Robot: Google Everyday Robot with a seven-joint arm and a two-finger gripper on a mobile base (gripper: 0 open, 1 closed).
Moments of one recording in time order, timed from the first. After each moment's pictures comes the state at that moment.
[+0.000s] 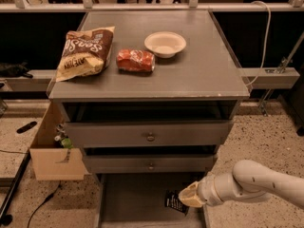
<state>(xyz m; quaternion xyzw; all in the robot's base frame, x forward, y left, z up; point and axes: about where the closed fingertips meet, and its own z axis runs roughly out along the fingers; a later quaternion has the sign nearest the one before) 0.417 -0.123 0.451 -0.49 0.78 0.31 0.24</state>
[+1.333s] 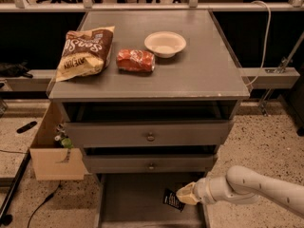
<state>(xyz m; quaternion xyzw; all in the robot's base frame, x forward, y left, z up) 0.451 -0.124 0.370 -0.44 0.79 0.33 0.25</state>
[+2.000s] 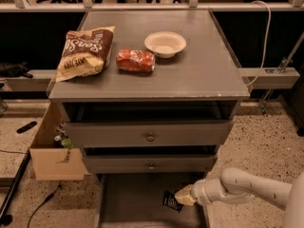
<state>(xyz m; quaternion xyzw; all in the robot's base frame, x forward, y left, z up) 0.461 -0.124 0.319 -0.42 0.81 0.34 0.23</state>
